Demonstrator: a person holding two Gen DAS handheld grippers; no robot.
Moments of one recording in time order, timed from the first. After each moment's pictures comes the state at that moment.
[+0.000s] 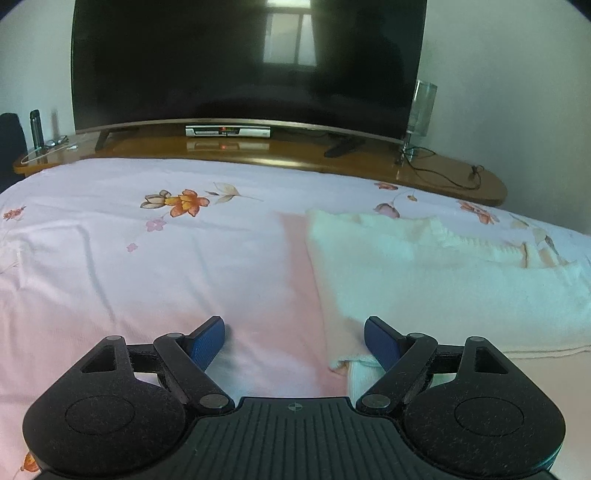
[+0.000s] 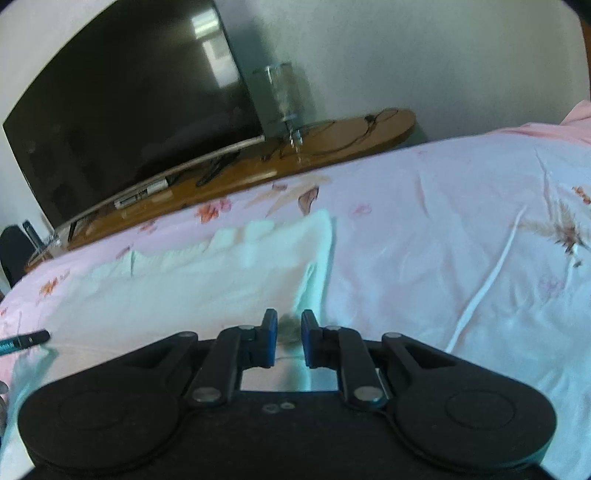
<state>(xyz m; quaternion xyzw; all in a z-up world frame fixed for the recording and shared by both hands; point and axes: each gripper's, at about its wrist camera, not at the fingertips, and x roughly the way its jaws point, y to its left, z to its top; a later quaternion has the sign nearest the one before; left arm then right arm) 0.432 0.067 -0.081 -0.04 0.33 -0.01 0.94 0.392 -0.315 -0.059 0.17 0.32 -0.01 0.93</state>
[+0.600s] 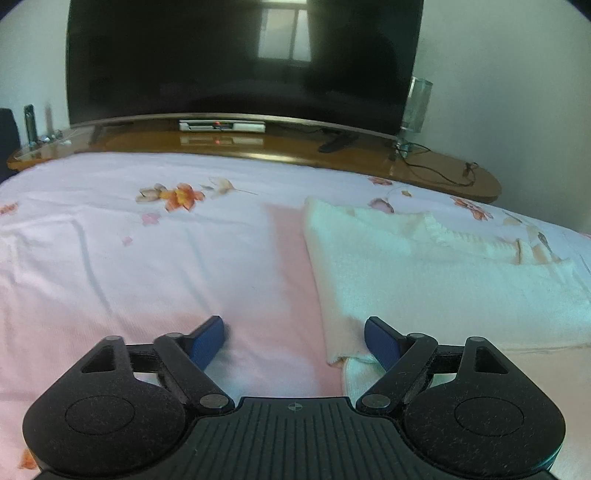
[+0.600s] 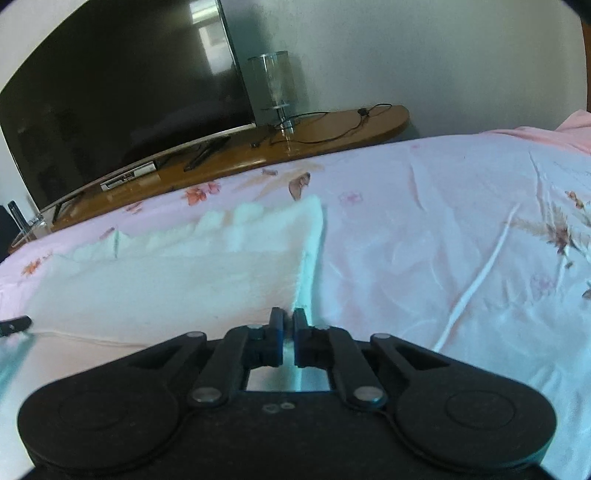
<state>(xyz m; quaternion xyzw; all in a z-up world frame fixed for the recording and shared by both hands) 0.428 0.066 -0.074 -0.04 0.33 -0.02 0.94 0.393 -0.312 -0.063 0.14 0.33 -0.03 0.93</state>
